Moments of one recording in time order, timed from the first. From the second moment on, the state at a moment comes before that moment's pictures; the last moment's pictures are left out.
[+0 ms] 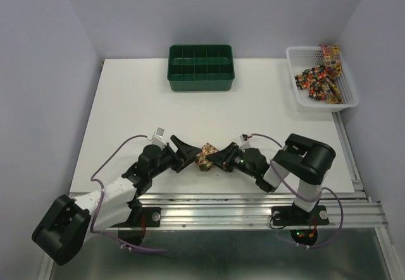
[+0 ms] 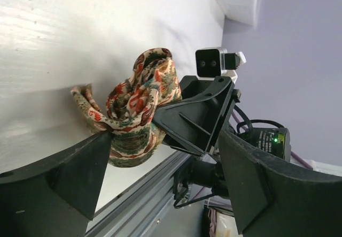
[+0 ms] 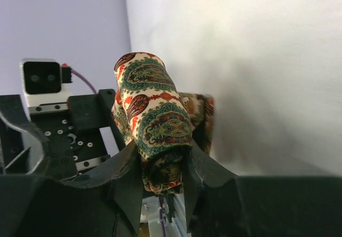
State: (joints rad) left arm -0.62 0.96 0.14 0.44 0.18 -1.28; right arm 0.87 1.85 0.29 1.31 -0.03 1.43
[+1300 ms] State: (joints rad) left arm -0.65 0.75 0.25 0.24 0.08 -1.22; right arm 0.87 1.58 0.43 1.07 -0.09 1.30
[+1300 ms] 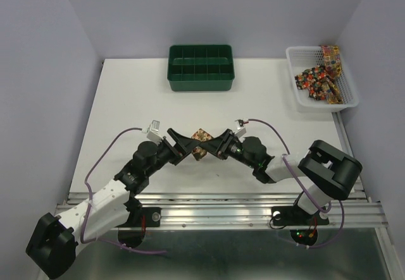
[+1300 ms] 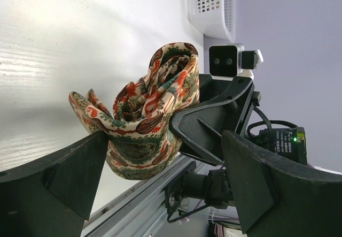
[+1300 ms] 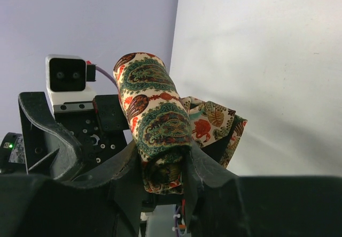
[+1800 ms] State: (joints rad) left arm -0.66 0.75 0.26 0.30 0.09 -1.21; right arm 0.87 1.58 0.45 1.14 -0.16 1.35
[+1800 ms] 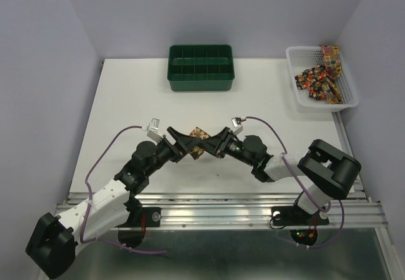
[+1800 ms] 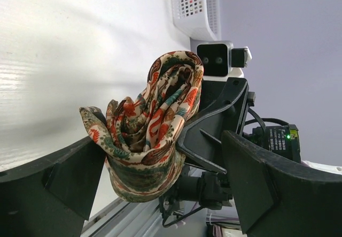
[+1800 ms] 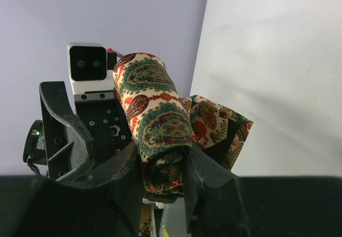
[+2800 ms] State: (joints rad) left arm -0.68 0.74 0.26 0.38 0.00 -1.17; right arm 0.89 1.61 0.50 1.19 -0.23 1.32
